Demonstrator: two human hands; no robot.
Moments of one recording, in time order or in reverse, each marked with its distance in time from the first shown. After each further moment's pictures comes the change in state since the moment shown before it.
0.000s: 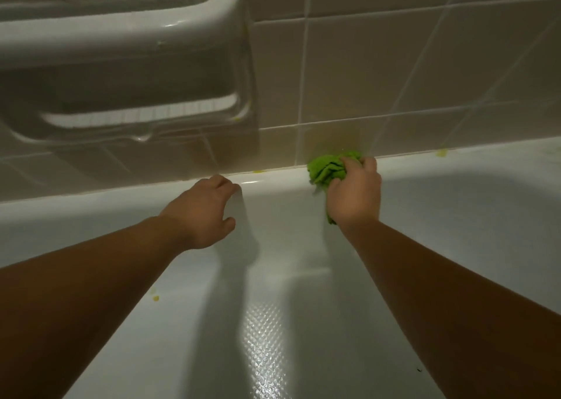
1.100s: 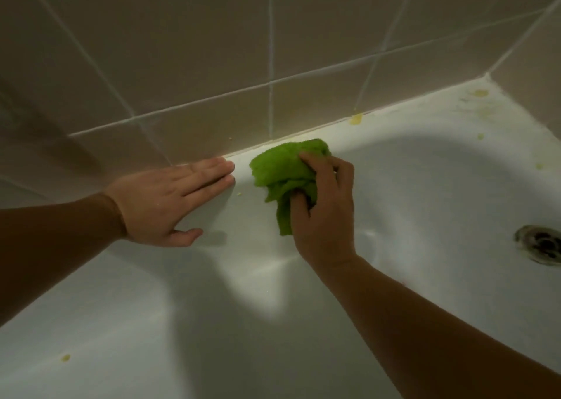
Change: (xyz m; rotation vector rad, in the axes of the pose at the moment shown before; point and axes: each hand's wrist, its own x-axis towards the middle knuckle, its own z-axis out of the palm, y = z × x) left_hand 0.151 0.054 0.041 0.368 0.235 0.995; right_hand -0.011 0.099 -0.025 0.348 0.308 -0.188
